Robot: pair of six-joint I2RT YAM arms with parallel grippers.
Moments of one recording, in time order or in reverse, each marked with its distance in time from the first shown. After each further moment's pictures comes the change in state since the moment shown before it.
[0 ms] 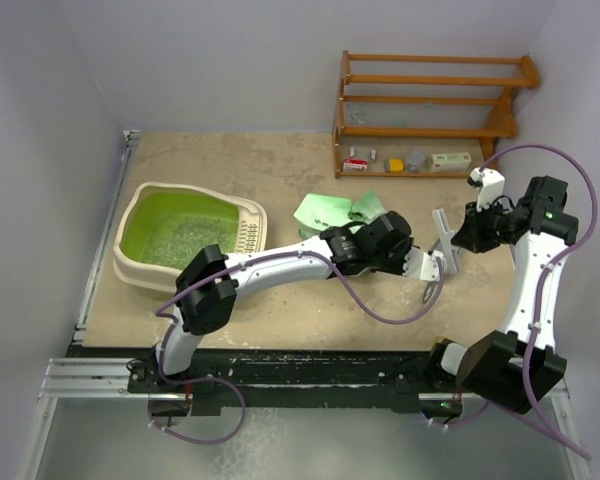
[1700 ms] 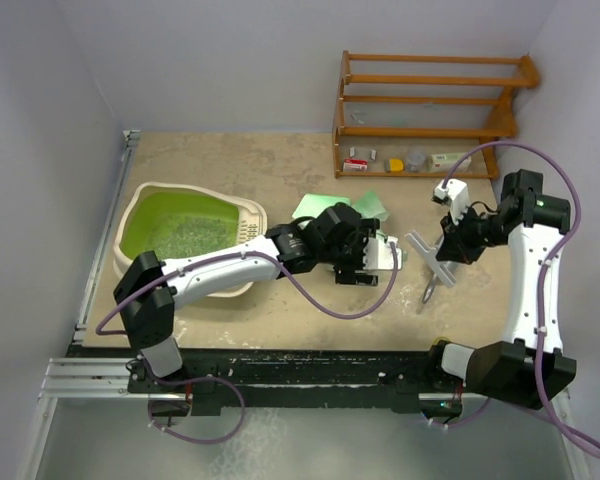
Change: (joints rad) left arm 0.093 -0.350 -0.357 0.060 0.128 -0.127; right arm 0.169 0.021 0.134 -0.350 0.000 -0.343
